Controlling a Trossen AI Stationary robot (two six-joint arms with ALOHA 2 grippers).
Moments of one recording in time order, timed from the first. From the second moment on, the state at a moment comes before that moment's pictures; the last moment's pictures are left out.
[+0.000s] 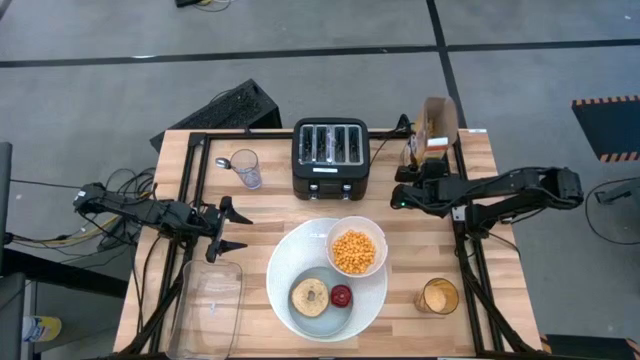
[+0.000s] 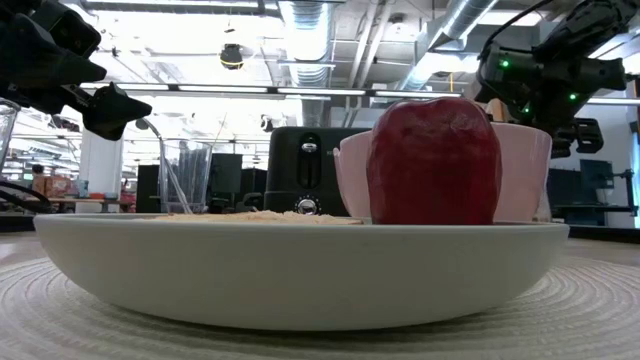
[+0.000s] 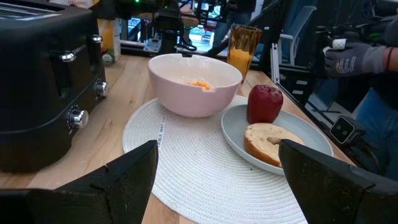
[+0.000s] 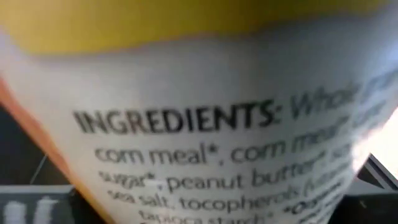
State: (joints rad) left arm -0.25 0.12 0.06 -0.11 -0.12 -0.20; right arm -0.17 1.19 0.53 -0.64 1.24 1.39
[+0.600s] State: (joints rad) left arm -0.25 0.12 0.06 -0.11 -0.12 -0.20; right arm -0.07 0.99 0.53 -0.70 1.13 1.30
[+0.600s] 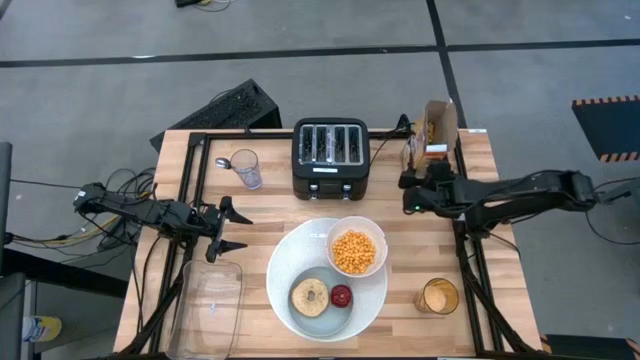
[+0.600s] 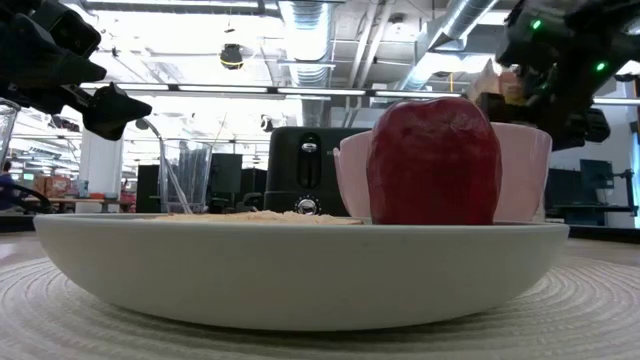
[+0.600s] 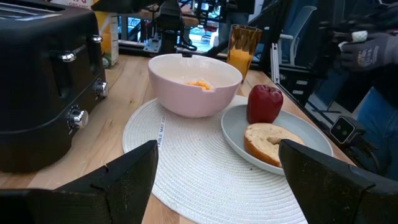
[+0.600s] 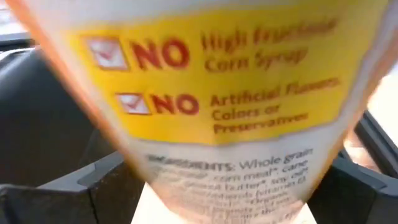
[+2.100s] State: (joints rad) left arm -0.25 0.12 0.06 -0.11 -0.12 -0.20; right arm 0.45 0.28 0.53 -0.14 0.52 0.11
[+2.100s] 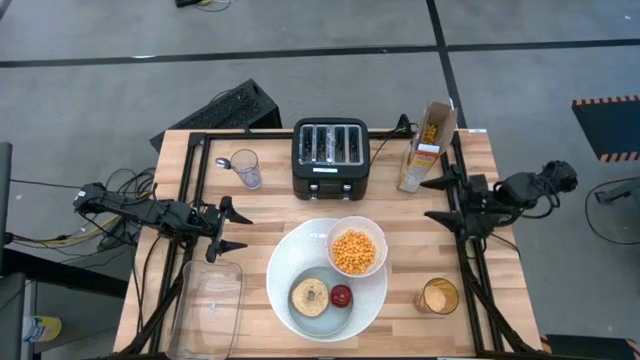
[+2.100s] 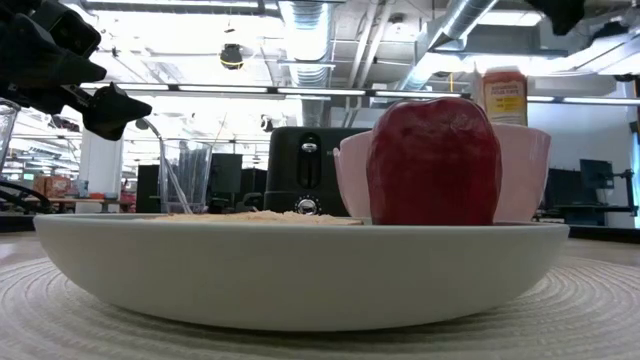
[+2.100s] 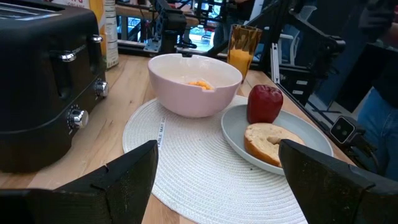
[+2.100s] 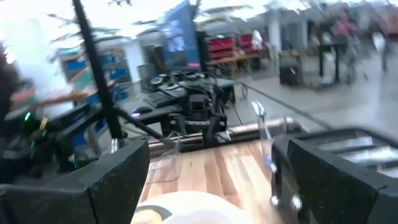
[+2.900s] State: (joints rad) left arm -0.25 0.12 0.06 -0.11 -0.12 -0.20; right arm 0.45 0.00 0.49 -0.46 0.23 0.12
